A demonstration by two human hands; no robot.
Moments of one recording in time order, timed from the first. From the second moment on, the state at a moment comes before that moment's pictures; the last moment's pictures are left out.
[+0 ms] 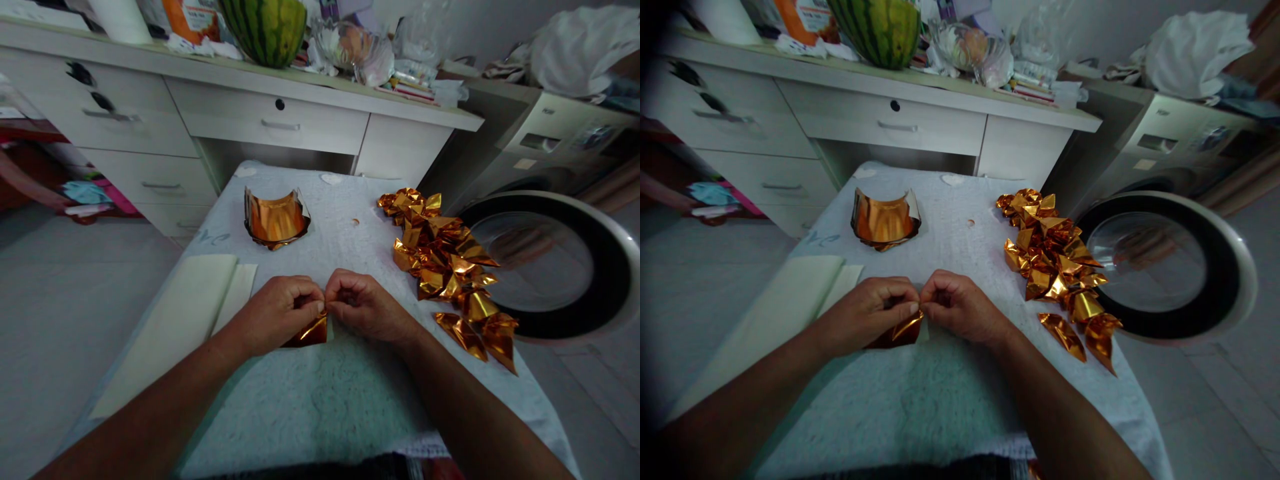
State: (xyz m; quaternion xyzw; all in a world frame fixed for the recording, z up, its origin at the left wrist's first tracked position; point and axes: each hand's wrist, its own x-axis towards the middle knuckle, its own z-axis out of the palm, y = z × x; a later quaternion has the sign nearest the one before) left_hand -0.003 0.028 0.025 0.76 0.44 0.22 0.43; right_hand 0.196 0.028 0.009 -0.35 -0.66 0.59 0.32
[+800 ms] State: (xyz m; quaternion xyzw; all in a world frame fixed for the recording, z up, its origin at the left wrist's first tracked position) left_hand -0.002 0.029 0.022 0.65 0.42 0.25 0.59; right_hand 0.192 0.026 0.015 -0.35 -0.72 0.47 0.37
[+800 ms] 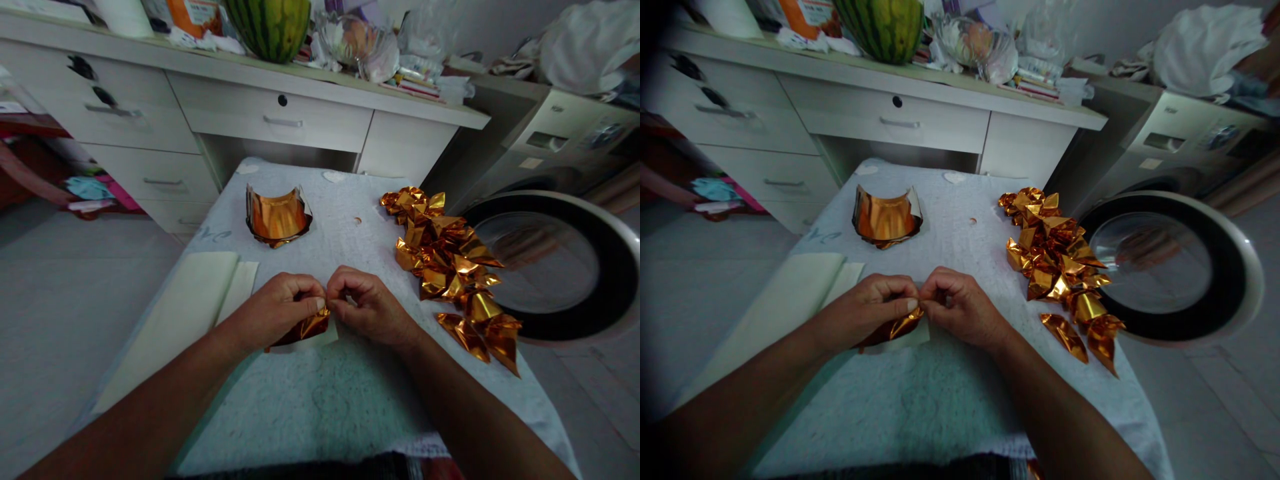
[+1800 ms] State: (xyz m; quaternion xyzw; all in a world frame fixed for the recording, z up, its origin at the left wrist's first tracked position) left_hand 0.000 0.027 0.021 0.57 0.42 0.26 0.66; right_hand 0.192 0.022 0.019 -0.34 -0.74 0.43 0.38
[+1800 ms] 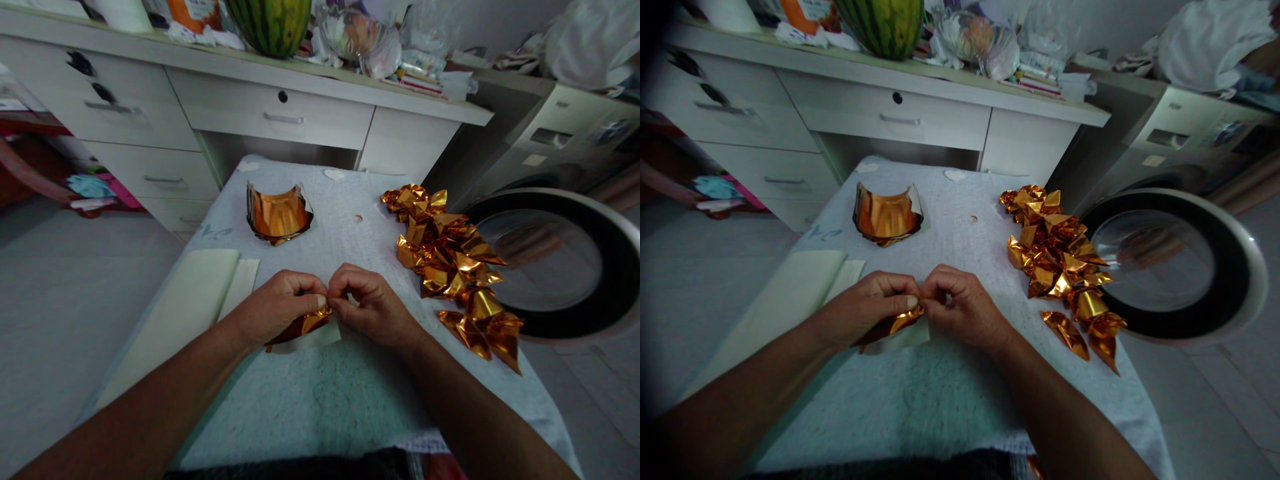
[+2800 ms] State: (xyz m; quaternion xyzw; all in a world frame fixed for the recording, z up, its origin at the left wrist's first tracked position) left_hand 0.003 0.031 0.014 0.82 0.46 0.22 0.26; right_hand 0.197 0.029 0.003 -0.41 -0.69 0.53 0.28
